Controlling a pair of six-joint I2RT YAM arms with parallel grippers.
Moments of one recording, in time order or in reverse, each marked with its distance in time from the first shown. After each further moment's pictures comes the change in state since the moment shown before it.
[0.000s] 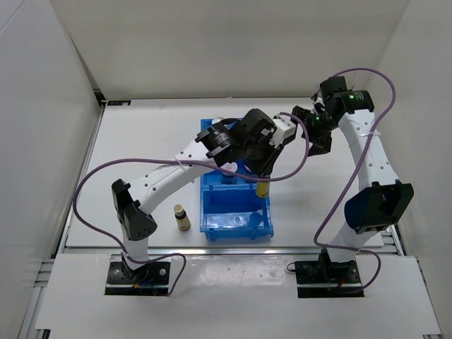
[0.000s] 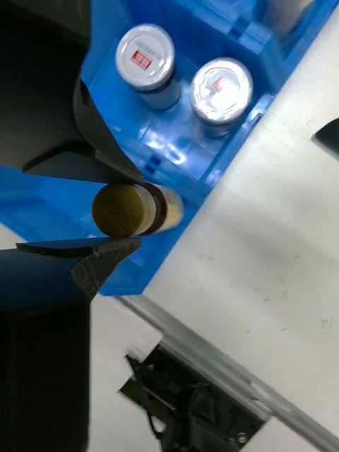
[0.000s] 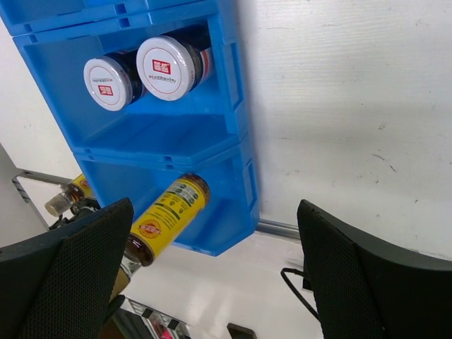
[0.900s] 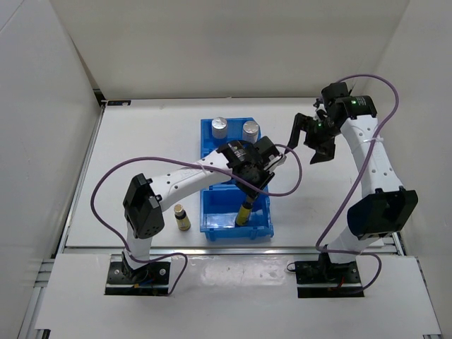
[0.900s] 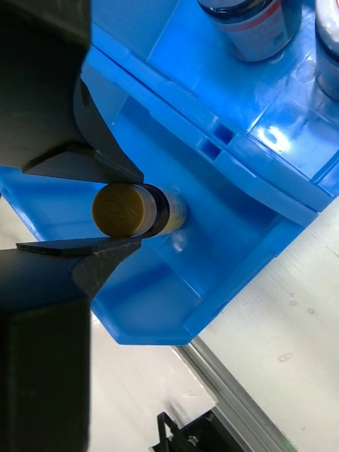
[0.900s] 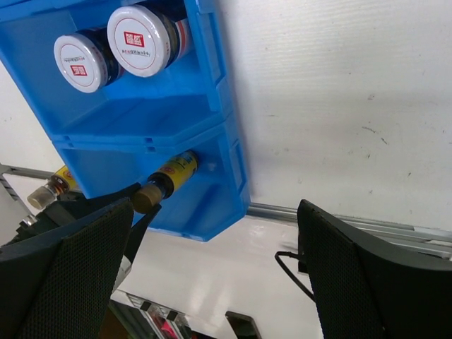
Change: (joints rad) left arm -0.034 0.060 -0.229 -0.063 -0.053 -0.113; right arm -0.003 -0.059 -0.079 -0.029 0.032 0.001
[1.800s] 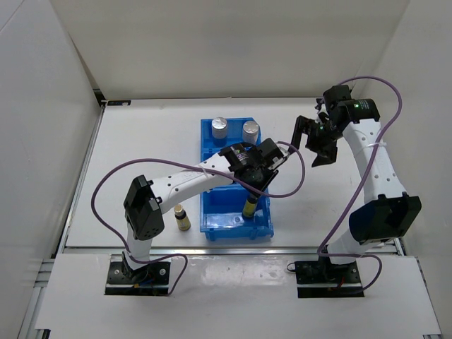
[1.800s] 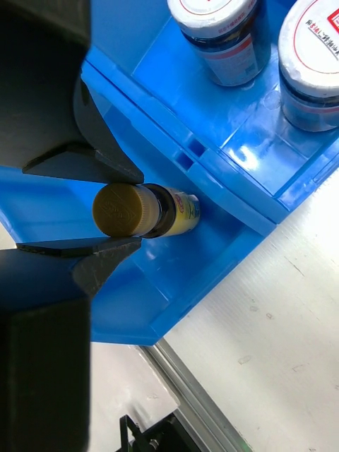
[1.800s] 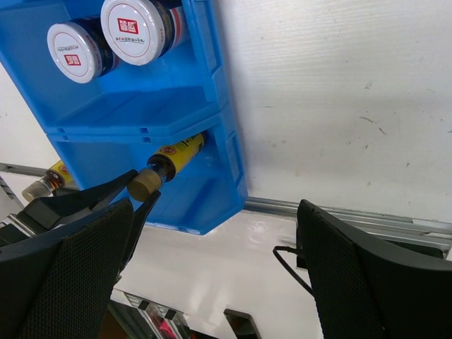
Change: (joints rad) left arm -0.032 -0.004 0.001 0.069 -0.108 -0.030; right arm 0.000 -0.049 -0.034 -0.011 0.007 0.000
